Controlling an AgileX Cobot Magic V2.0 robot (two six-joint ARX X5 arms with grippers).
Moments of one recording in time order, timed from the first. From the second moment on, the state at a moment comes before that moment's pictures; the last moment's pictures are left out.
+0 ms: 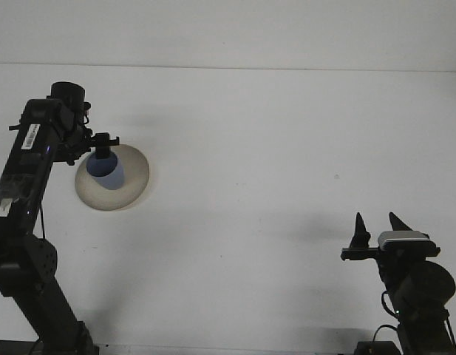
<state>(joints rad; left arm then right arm) 0.06 1.89 1.93 -1.14 -0.10 -0.07 0.03 0.44 0.56 -0.34 -0.05 0.06</state>
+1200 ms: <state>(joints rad) -0.18 0.74 0.92 -0.53 -0.10 -0.13 0.03 0.44 0.56 -0.34 -0.05 0.06</state>
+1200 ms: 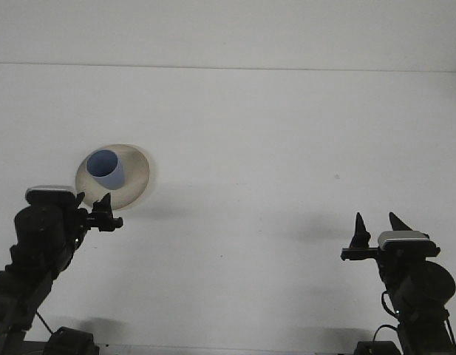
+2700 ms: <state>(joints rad) -0.18 0.48 0.63 -0.30 -0.10 -0.07 0.03 0.44 0.56 -0.34 -0.05 0.06</state>
